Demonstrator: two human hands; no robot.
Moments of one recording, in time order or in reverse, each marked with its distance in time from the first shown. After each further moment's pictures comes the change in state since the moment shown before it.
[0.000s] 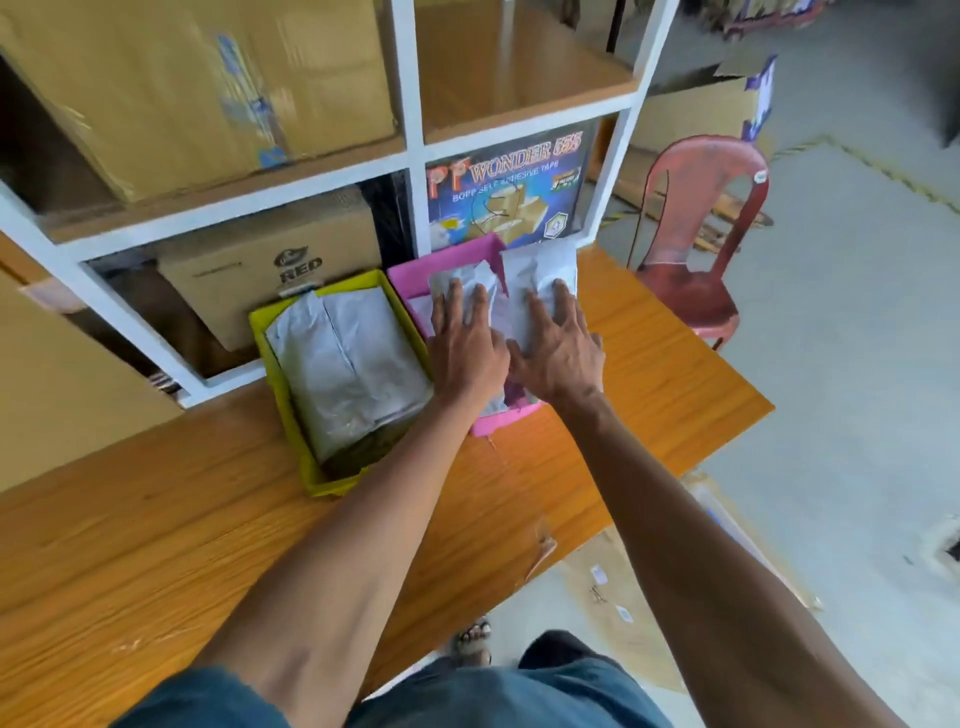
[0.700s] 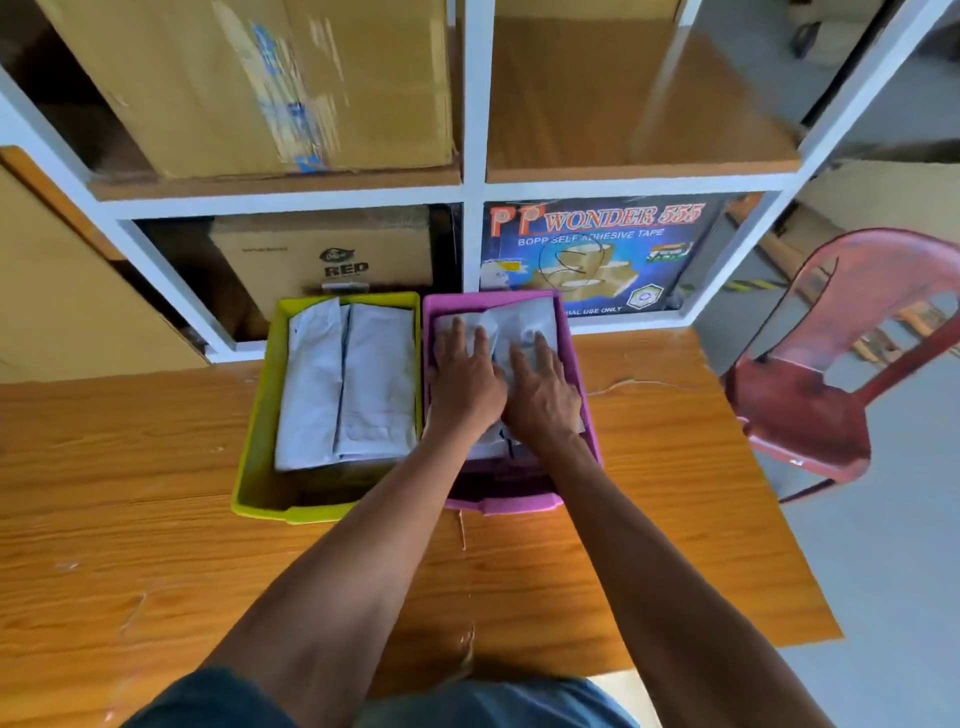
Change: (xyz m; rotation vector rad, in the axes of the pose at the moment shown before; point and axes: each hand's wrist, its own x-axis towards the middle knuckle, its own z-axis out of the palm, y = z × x) left_hand 0.093 -0.009 0.069 0.121 -0.050 -0.463; right_hand 0.127 0.018 0.068 0.027 -0.317 -0.372
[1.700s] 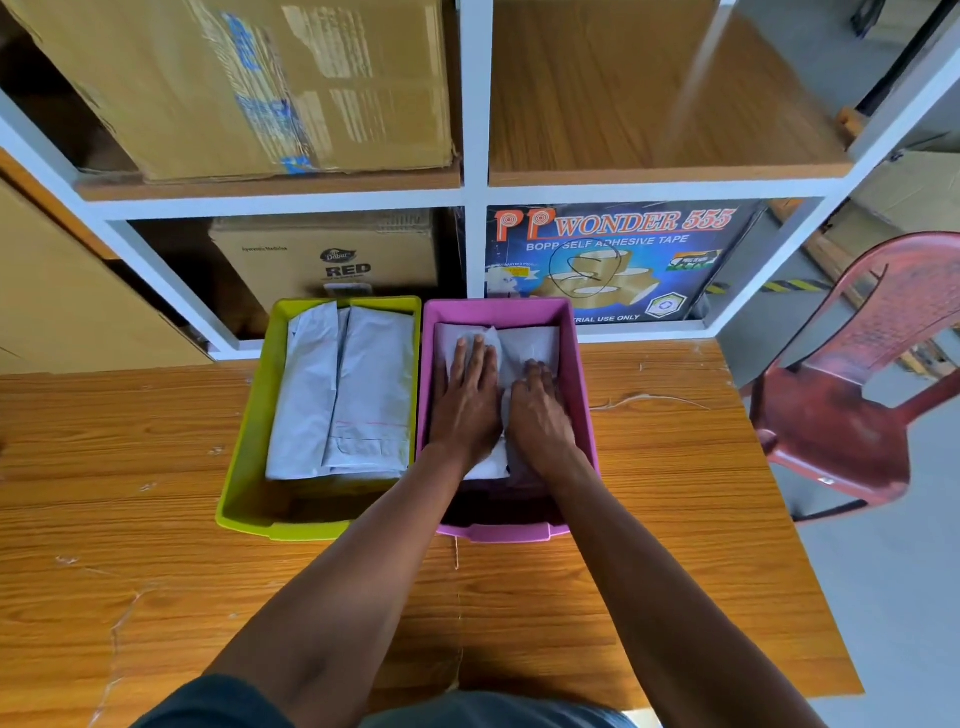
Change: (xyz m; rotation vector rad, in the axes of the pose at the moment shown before) left_hand 0.015 -0.038 0.058 0.285 0.025 0.279; right_hand 0.036 0.022 0.047 0.049 -0.115 -0.100
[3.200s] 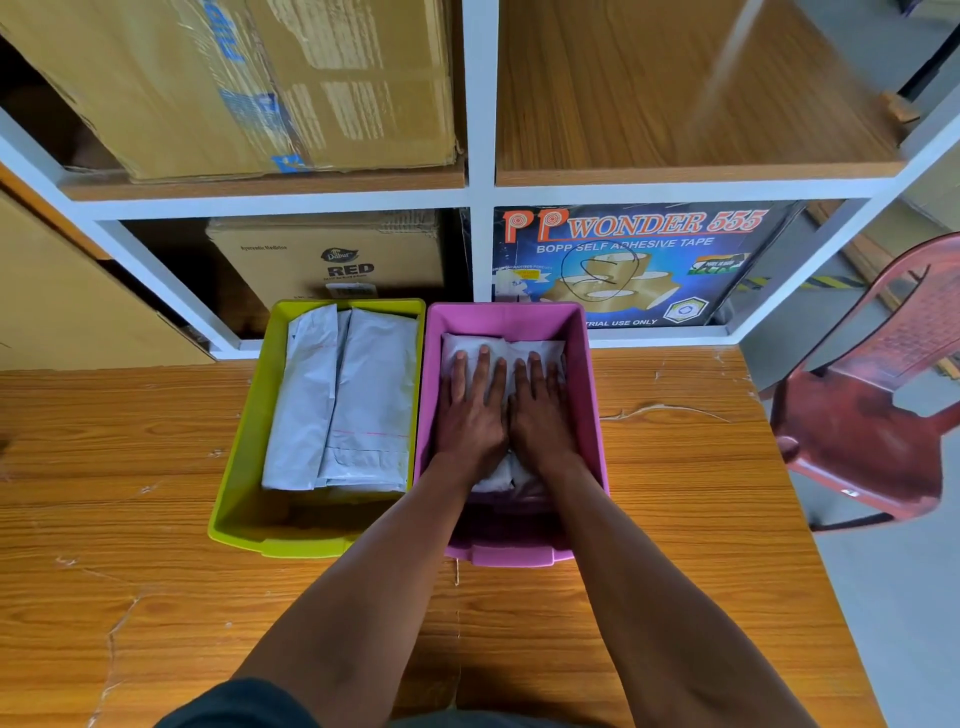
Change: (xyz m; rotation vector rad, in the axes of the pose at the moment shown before) left_hand 0.004 -0.003 0.026 0.014 -0.055 -0.035; right_hand 0.042 0.028 0.053 -0.036 0.010 -0.053
